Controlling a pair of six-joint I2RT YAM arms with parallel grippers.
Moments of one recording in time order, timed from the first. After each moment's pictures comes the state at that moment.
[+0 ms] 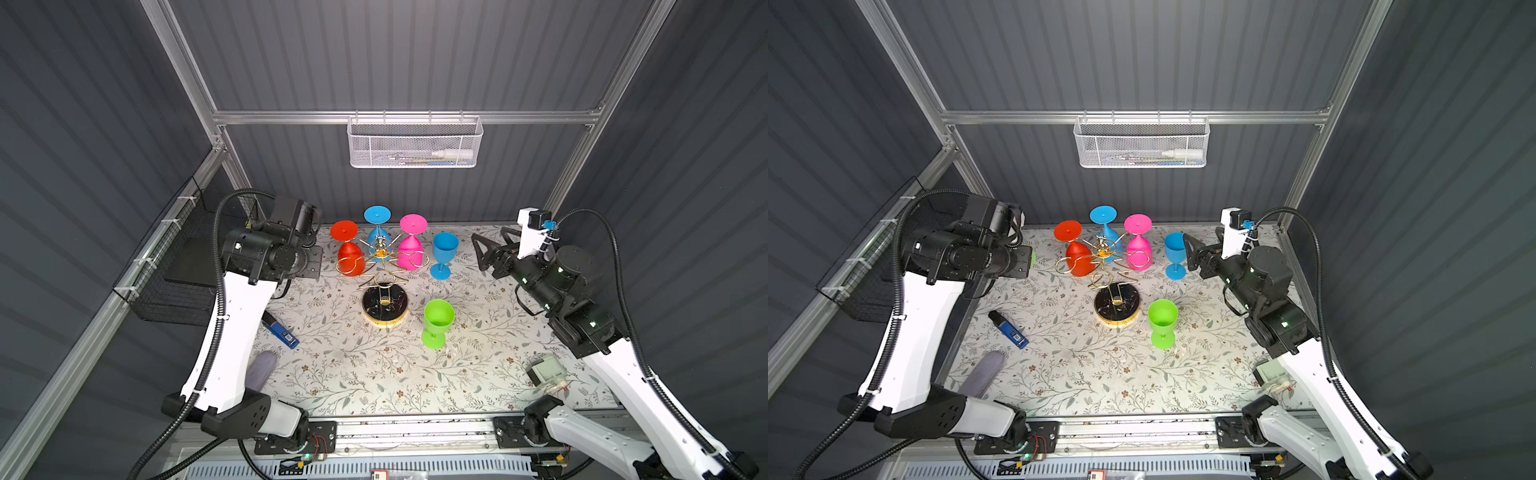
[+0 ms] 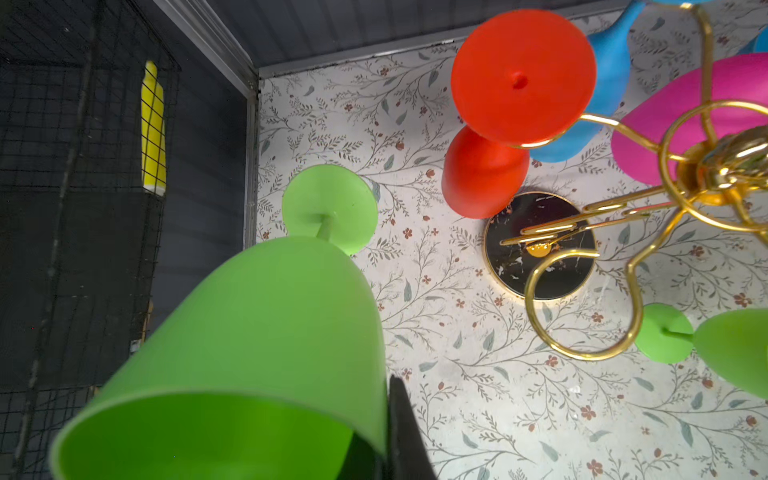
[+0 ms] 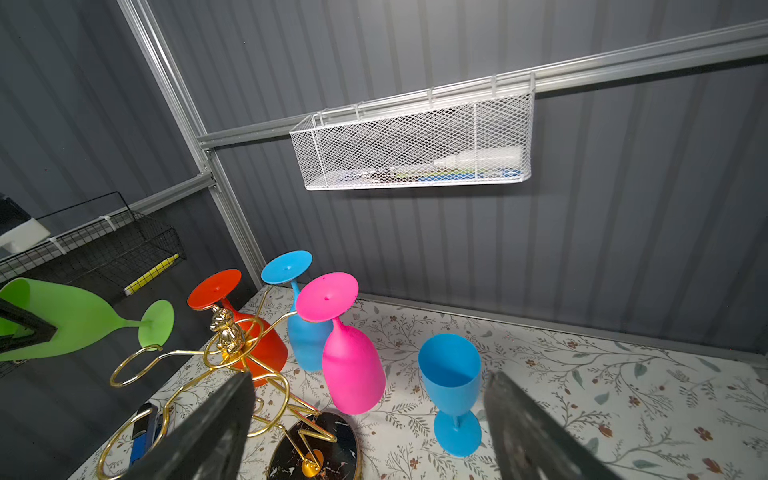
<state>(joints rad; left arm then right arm) -0.38 1.45 2.03 -1.57 -0.30 -0.13 0.45 0.94 1.11 -0.18 0.00 0.20</state>
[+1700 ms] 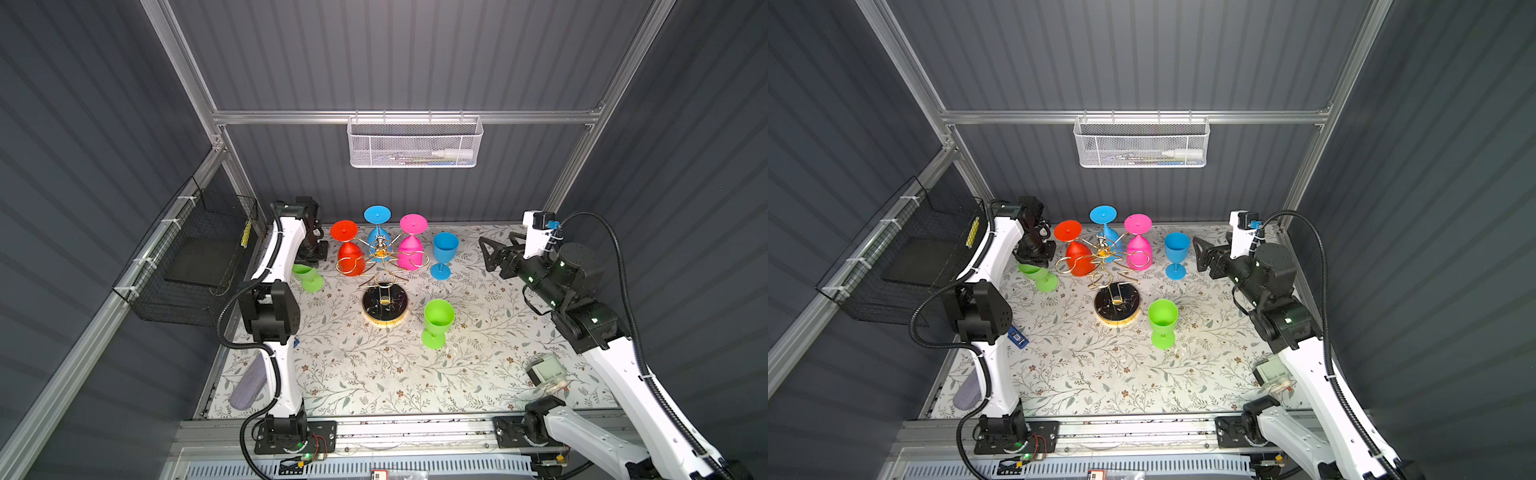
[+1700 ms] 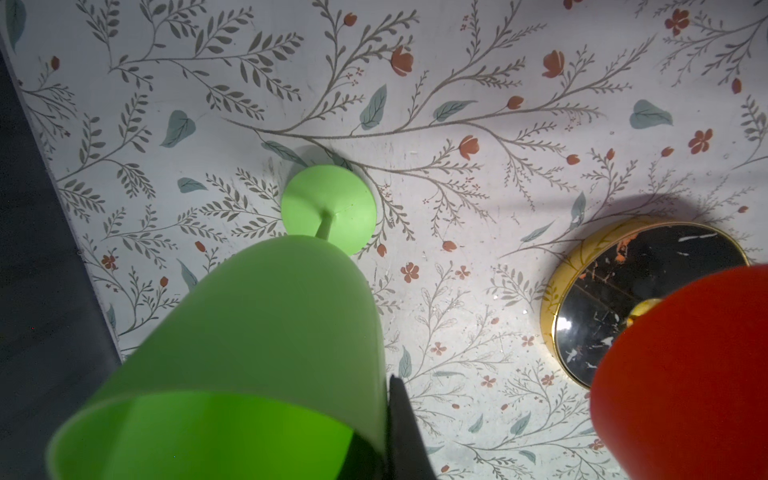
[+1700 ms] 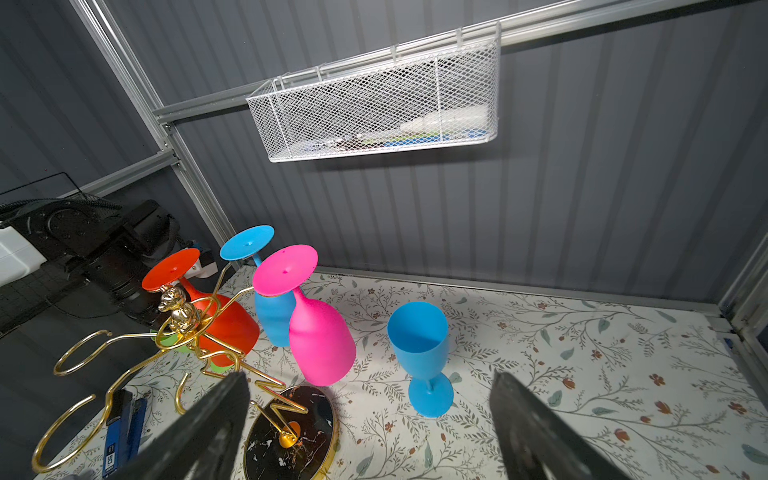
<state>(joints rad) -0.08 2.13 2.17 -1.43 -0.01 0.01 0.32 0.94 1.09 -0.25 -0.09 0.20</state>
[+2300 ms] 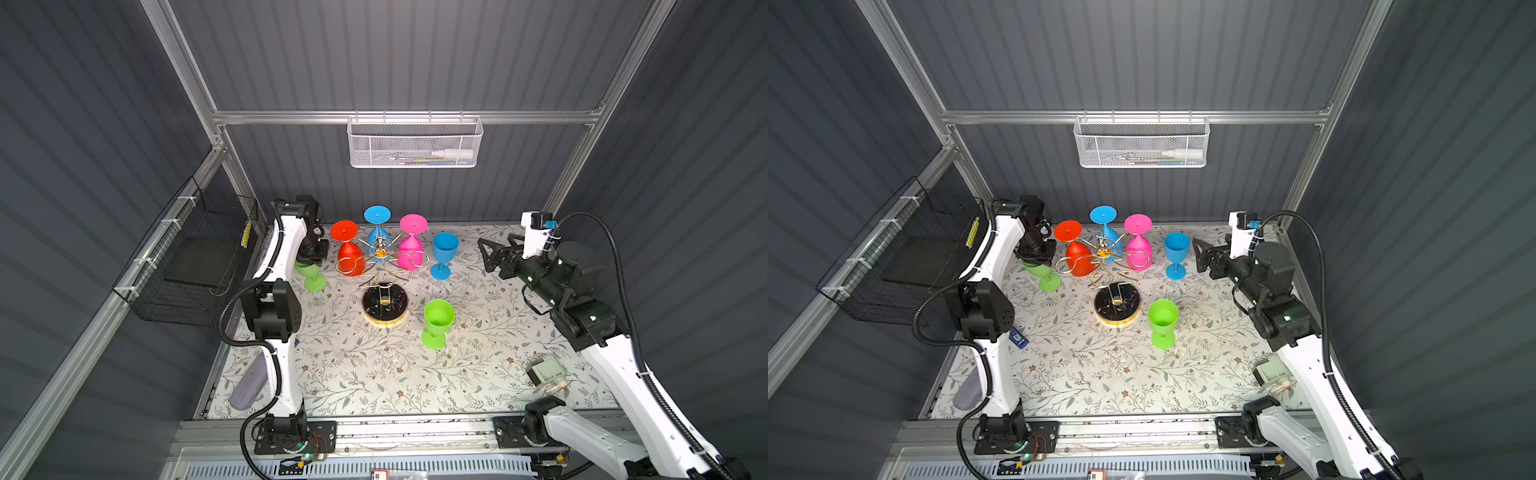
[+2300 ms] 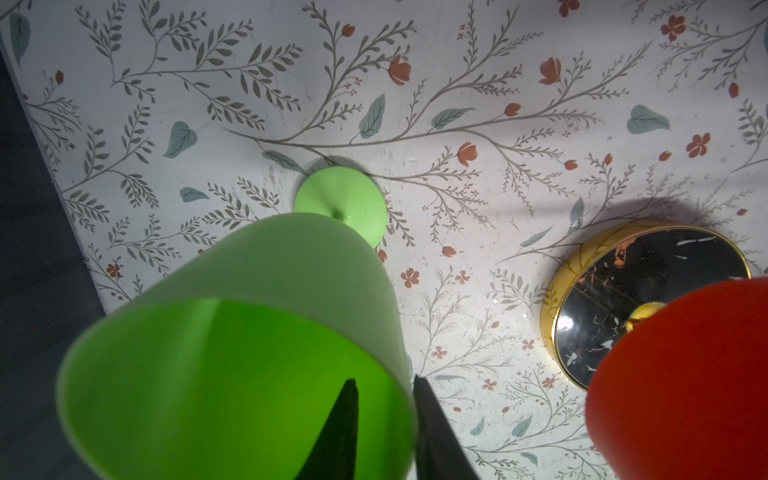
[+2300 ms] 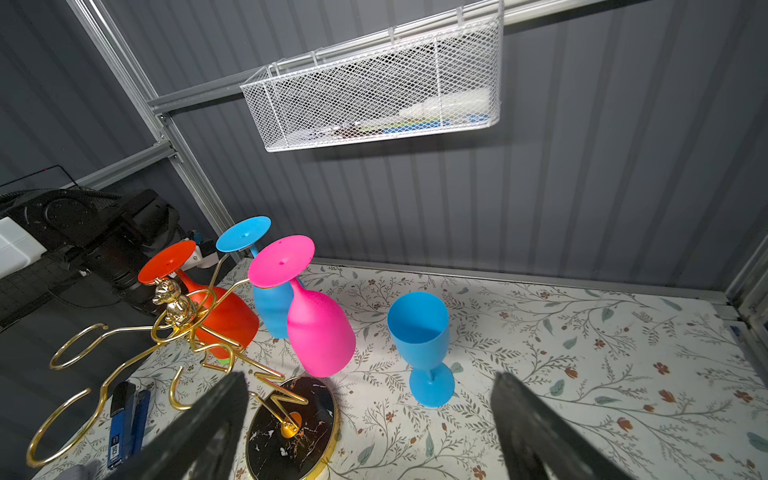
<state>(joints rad) -0.08 2.15 2.21 -1.45 -0.01 0.02 0.31 0.95 1.09 -0.26 -0.12 0.21</state>
